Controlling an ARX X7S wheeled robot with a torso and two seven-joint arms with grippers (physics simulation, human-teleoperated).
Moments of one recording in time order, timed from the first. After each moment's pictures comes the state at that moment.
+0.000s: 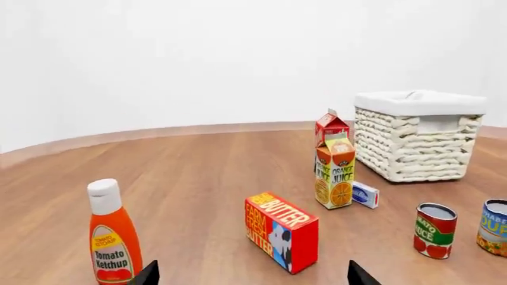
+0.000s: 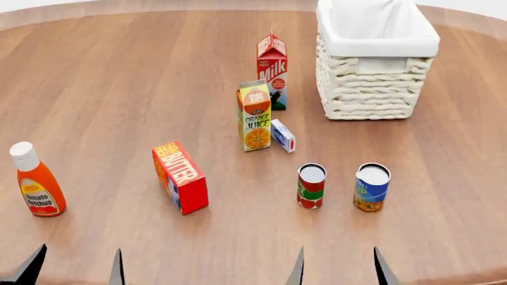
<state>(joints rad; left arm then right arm) -0.01 -0.08 0.09 0.16 -0.05 -0.09 -0.08 0.00 0.09 -0.09 -0.23 0.02 0.12 0.11</state>
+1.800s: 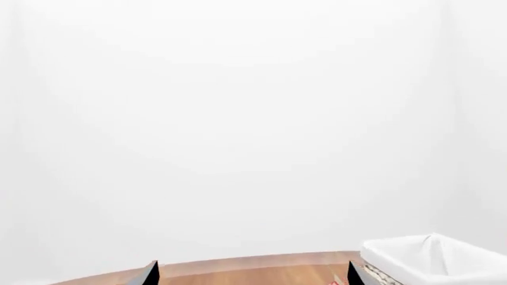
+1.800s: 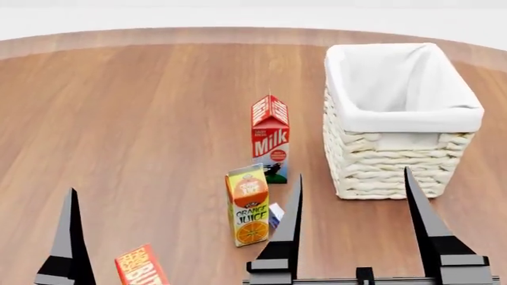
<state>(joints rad) 0.00 -0.20 0.15 0.89 -0.11 -0.44 -0.19 0.07 0.20 -0.19 -0.90 -0.04 0.53 0.20</state>
